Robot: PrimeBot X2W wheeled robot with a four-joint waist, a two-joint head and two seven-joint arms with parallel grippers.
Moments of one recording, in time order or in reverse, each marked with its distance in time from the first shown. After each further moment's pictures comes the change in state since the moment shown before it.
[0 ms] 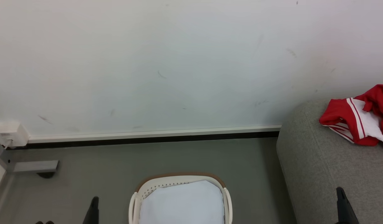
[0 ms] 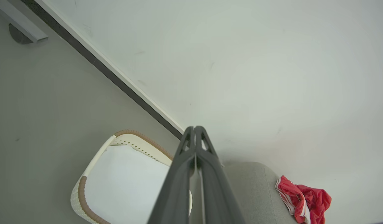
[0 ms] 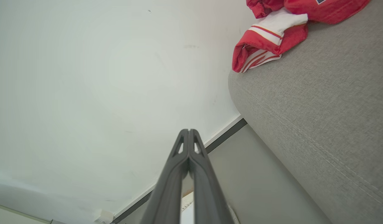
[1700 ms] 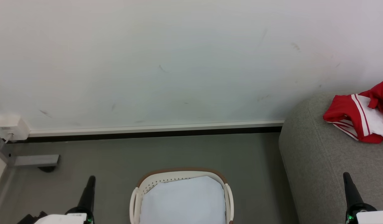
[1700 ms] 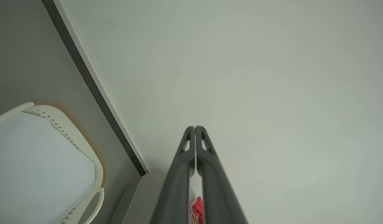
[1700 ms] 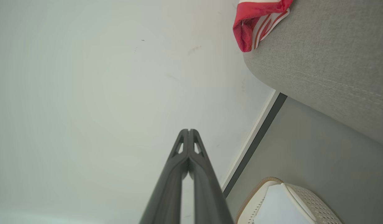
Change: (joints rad) left arm -0.073 -0.016 0.057 -0.045 -0.496 -0.017 0.132; right arm -0.075 -0.002 -0.053 -0.014 0.501 0.000 0.135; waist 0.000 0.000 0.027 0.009
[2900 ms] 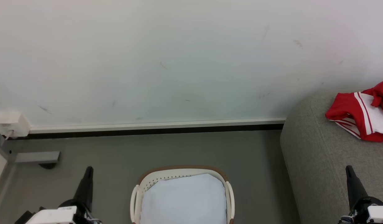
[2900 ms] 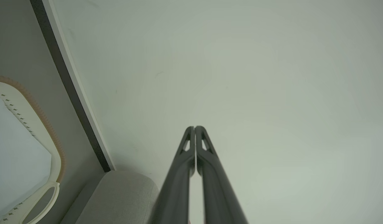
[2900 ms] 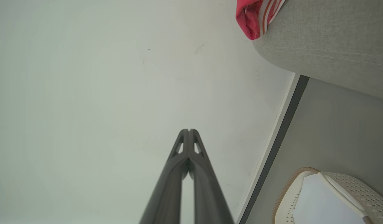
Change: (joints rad) left arm -0.030 -0.005 0.024 -0.018 -0.197 -0.006 0.052; right arm -0.031 0.001 -0.027 -0.007 0.201 0.000 0.055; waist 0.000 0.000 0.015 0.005
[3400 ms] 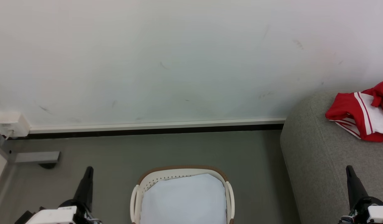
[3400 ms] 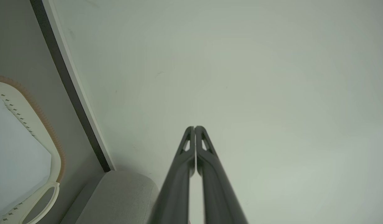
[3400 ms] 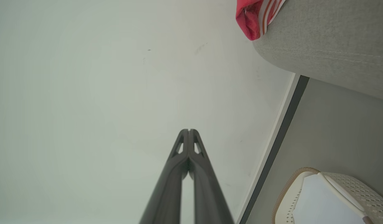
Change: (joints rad) left arm 0.000 0.000 0.000 0.000 0.000 0.000 0.000; right arm 0.000 0.001 -0.002 0.000 -0.001 0.000 0.001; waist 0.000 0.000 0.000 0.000
